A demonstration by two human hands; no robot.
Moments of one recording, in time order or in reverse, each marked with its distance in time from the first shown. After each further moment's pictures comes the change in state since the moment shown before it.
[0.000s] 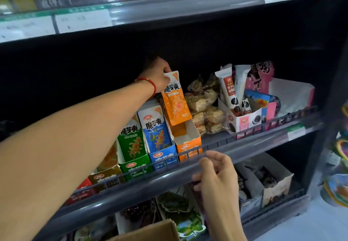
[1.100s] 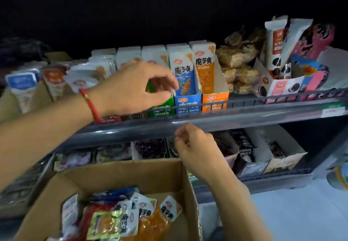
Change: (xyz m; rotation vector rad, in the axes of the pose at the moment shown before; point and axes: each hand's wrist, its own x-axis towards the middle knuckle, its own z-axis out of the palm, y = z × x) left_hand -0.233 -0.041 -0.071 -0.103 -0.297 0.125; right_hand -0.025 0.036 0.022 -0.937 -0.681 -0.313
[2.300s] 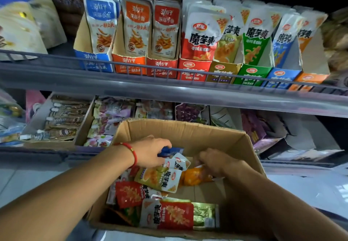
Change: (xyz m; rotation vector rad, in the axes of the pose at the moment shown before) left_hand -0.204 -0.163 0.116 -0.092 -0.695 -0.412; right_hand 0.025 0.051 0.183 -0.790 -0.852 -0.032
